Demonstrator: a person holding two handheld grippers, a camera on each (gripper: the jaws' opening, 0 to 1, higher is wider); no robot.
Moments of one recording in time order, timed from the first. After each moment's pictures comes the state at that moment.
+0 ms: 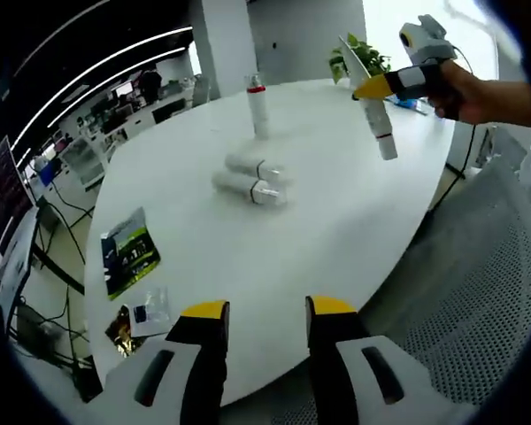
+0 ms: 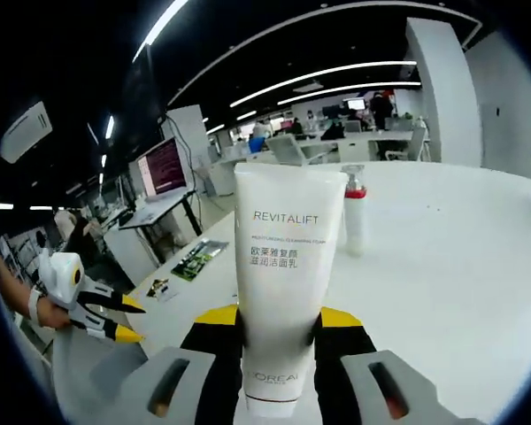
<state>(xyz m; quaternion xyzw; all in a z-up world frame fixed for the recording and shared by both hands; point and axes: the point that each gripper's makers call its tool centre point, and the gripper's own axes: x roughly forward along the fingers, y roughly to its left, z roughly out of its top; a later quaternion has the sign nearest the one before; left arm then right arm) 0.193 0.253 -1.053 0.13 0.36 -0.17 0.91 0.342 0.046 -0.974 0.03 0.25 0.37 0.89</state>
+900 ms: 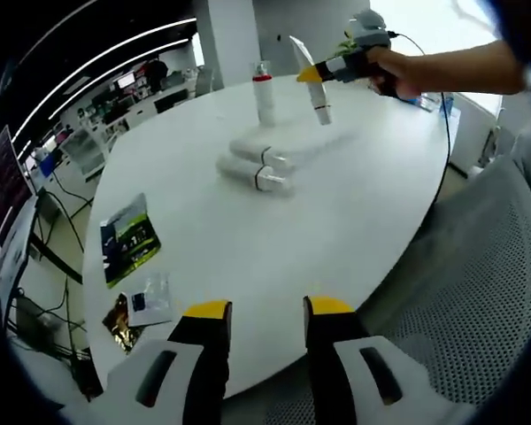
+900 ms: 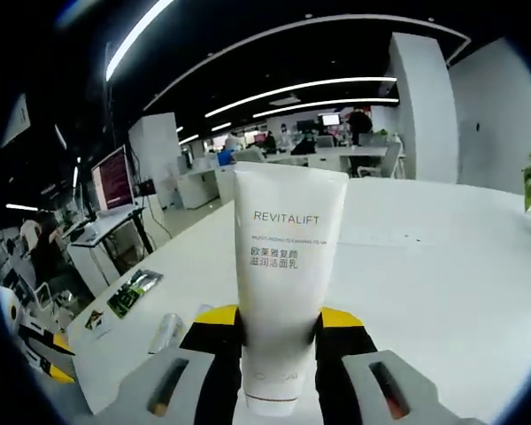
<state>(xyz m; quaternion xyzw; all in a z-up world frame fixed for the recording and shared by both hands) 0.188 0.263 -1.065 0.13 0.38 -0.16 0.90 0.472 0.051 -0.989 0.01 0.23 0.30 0.93</state>
